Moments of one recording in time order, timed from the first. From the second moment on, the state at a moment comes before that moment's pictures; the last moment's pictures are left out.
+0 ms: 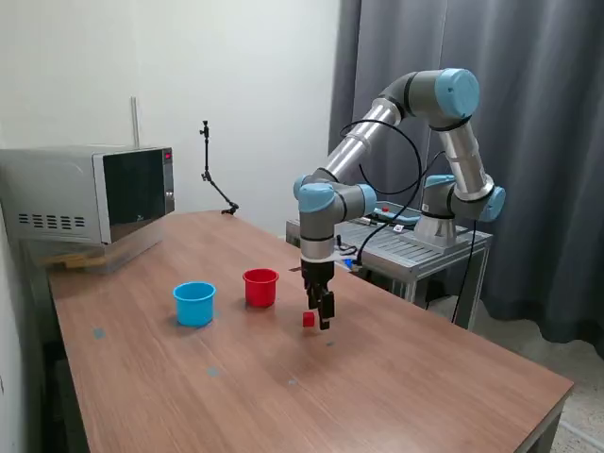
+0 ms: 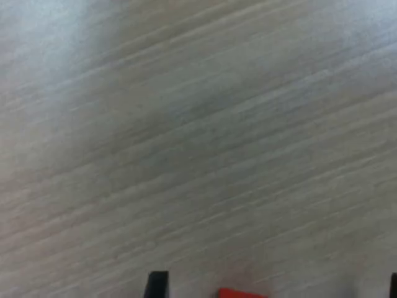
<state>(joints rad) -0.07 -0.82 1.54 -2.20 -1.56 -2.76</state>
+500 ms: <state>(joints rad) -0.07 -0.82 1.54 -2.20 -1.56 -2.76</state>
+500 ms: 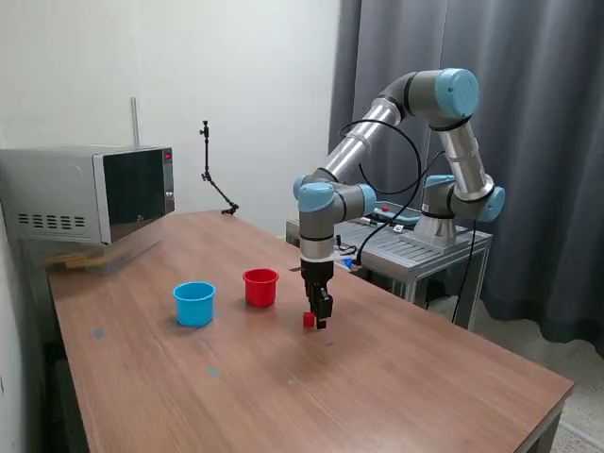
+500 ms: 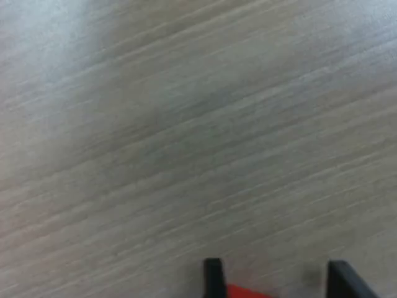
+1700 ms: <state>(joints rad) -0.07 -0.82 1.54 -2.20 -1.56 -2.76</state>
